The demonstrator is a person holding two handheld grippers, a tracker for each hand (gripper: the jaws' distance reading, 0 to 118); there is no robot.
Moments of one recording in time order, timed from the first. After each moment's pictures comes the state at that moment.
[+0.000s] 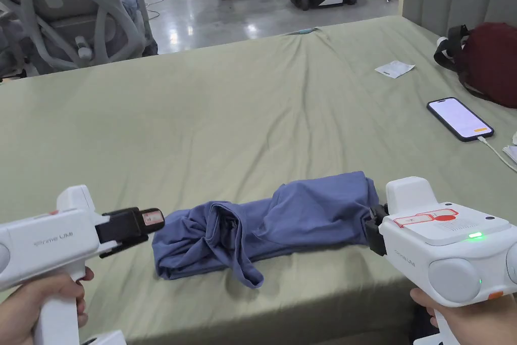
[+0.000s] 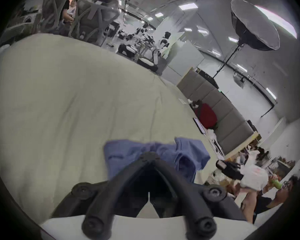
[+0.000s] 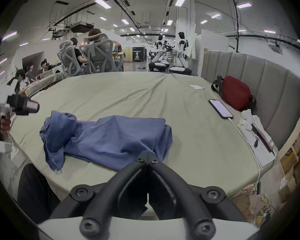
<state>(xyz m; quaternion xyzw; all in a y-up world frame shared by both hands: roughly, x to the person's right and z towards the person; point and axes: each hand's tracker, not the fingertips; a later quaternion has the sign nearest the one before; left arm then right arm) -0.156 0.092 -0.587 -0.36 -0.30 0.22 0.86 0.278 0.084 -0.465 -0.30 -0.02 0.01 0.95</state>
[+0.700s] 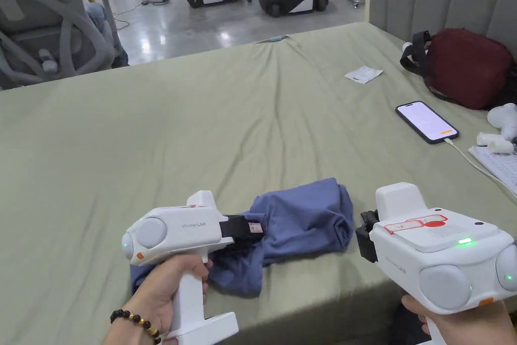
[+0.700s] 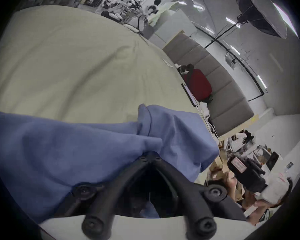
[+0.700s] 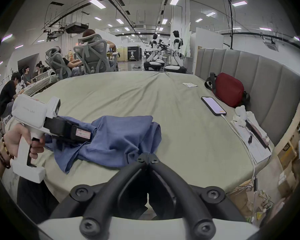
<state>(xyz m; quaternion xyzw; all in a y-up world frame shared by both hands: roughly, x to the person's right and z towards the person) 0.027 0.021 -0.661 -0.45 -0.37 0.20 0.79 0.296 0.087 -0.457 -0.31 -0.04 0.00 0.95</state>
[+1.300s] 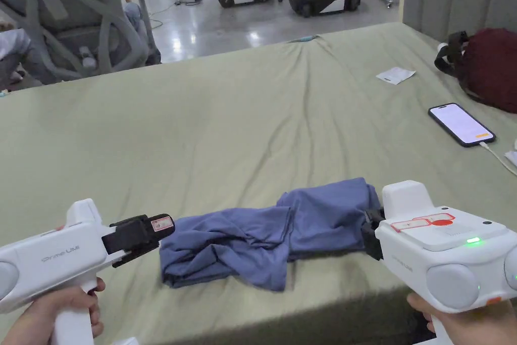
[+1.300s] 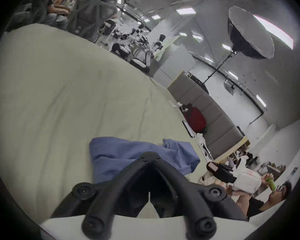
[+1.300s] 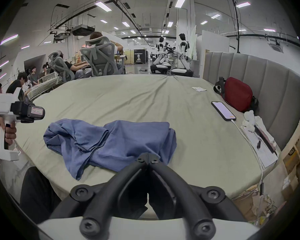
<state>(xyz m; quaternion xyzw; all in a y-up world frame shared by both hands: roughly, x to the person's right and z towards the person) -0.162 0.085 -0.588 -0.33 -0.31 0.27 0.85 0.273 0.089 -0.464 -0.29 0.00 0.00 0.96</state>
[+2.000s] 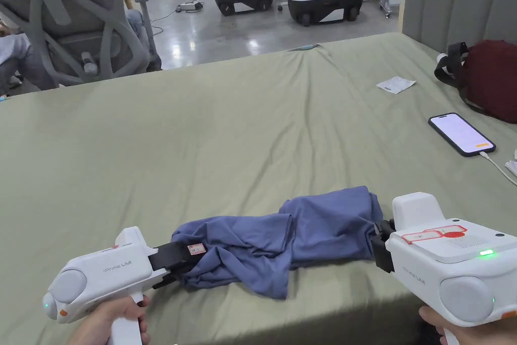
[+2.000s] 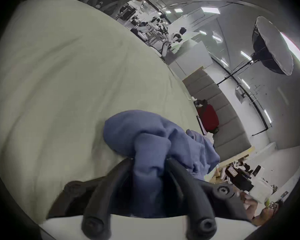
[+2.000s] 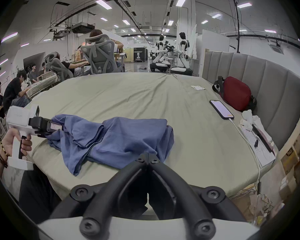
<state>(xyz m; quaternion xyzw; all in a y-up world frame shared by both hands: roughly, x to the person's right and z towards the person) -0.128 0.010 -0.625 -0.40 -0.27 0.31 0.82 0.278 0.089 -0.459 -0.30 -0.01 0.01 0.95</state>
